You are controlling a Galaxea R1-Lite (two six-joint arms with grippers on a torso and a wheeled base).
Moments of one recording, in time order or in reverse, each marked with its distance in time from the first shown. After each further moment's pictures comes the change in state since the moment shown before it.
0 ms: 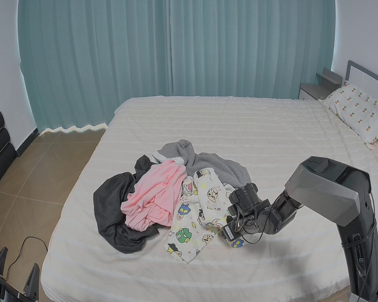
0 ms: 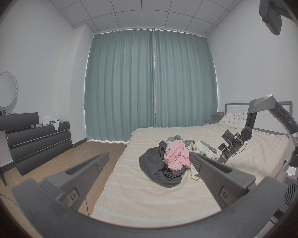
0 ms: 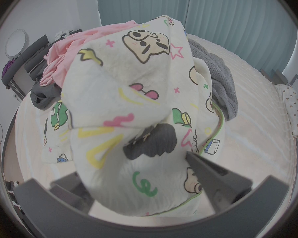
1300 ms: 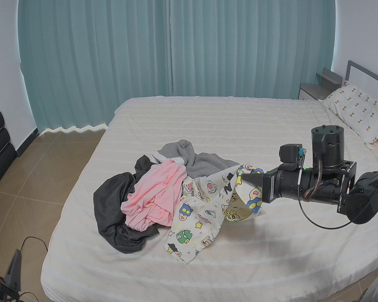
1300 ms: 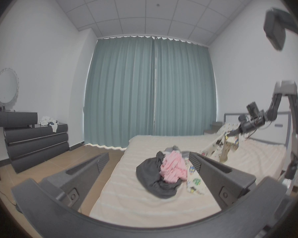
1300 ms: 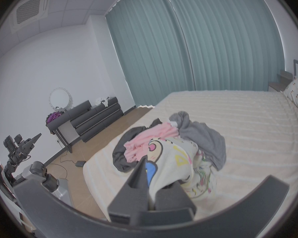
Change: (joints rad) left arm -0.009 0.095 -0.173 -0.019 -0.035 -0.086; right arm 0.000 -0.768 0.426 -0.279 0.309 0.203
